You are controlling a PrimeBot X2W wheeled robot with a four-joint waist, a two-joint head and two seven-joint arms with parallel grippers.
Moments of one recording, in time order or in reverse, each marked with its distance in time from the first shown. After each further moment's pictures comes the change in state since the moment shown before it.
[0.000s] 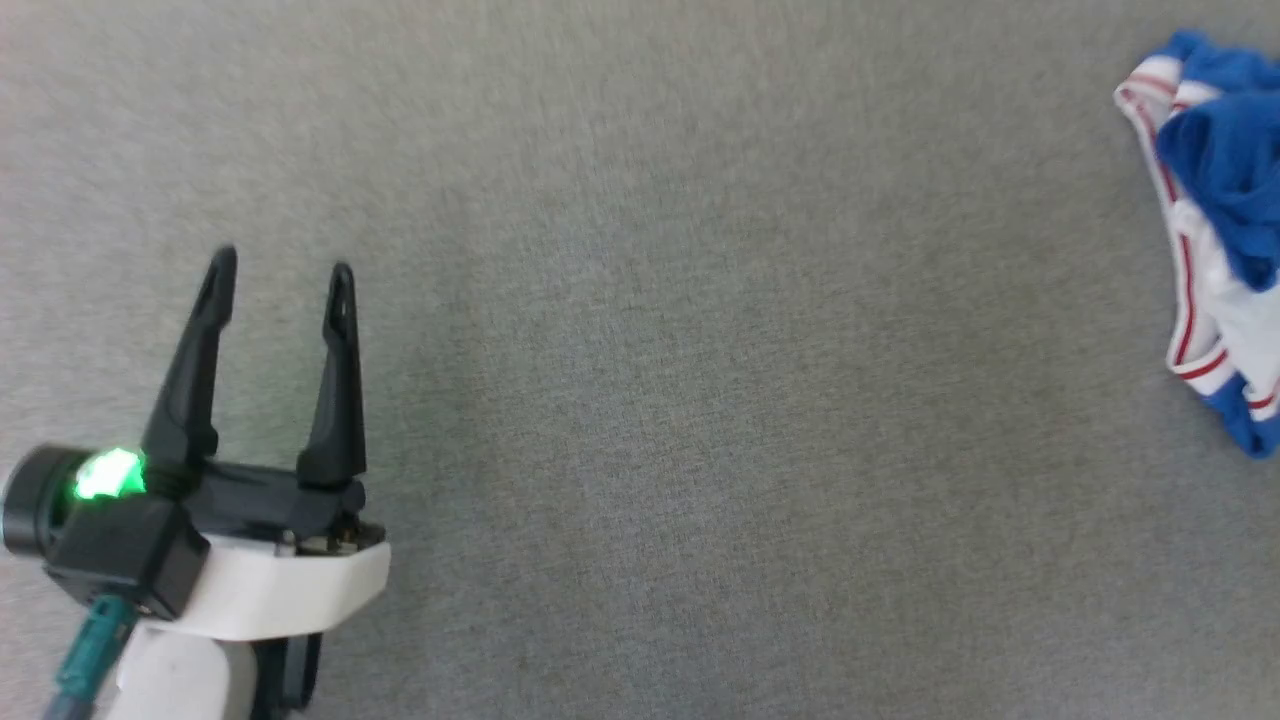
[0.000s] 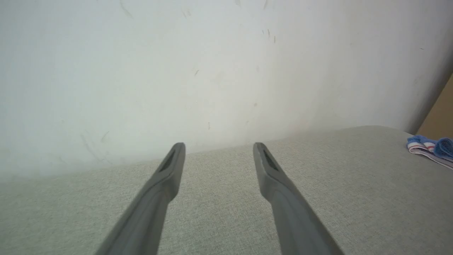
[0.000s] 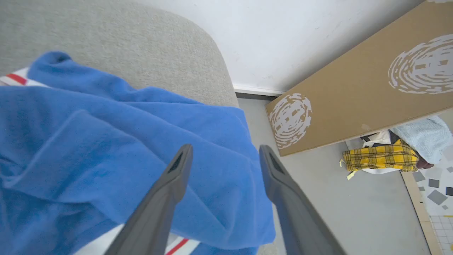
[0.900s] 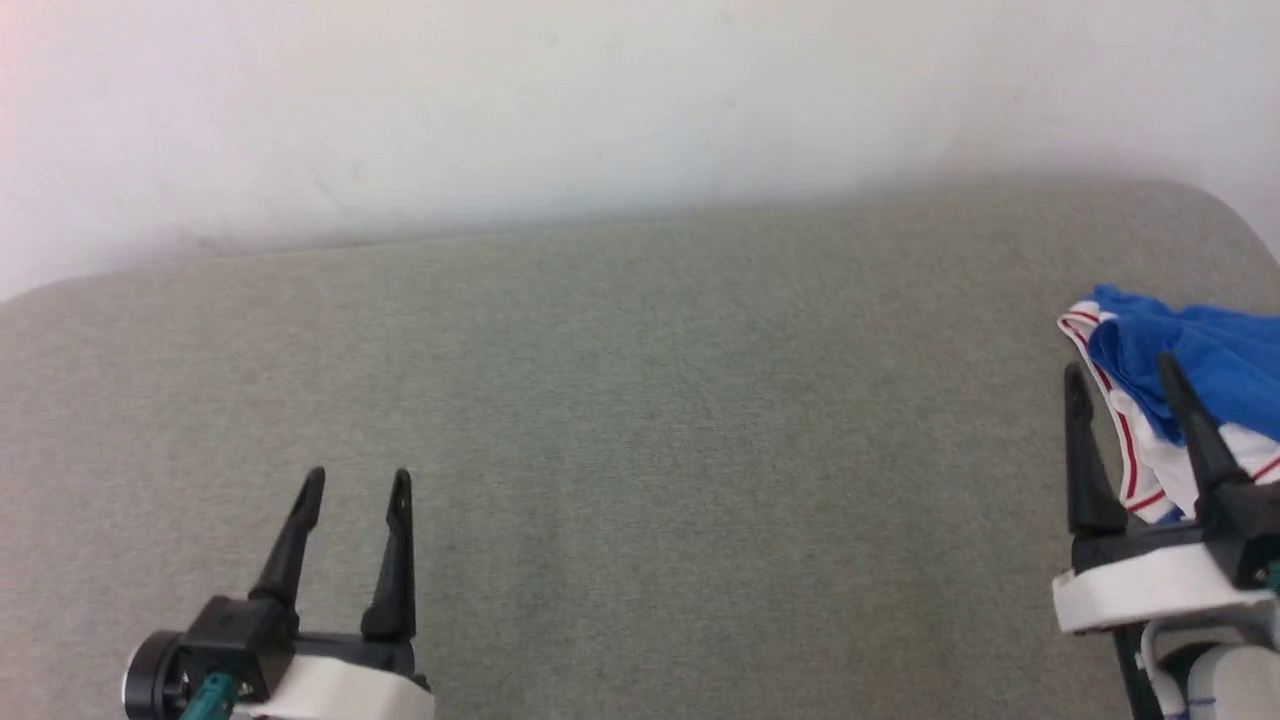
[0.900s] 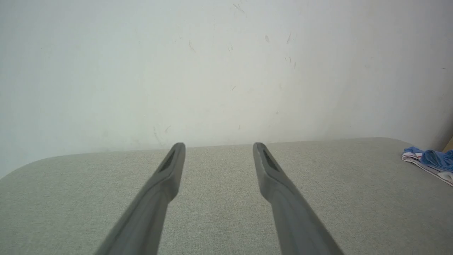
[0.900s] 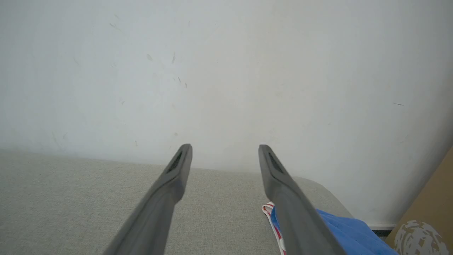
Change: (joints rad) left arm 0.202 -0.069 -0.037 0.235 -0.064 0.015 0.003; right arm 0.563 0.416 0.137 -0.432 0.021 0.001 -0.516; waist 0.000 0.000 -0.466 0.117
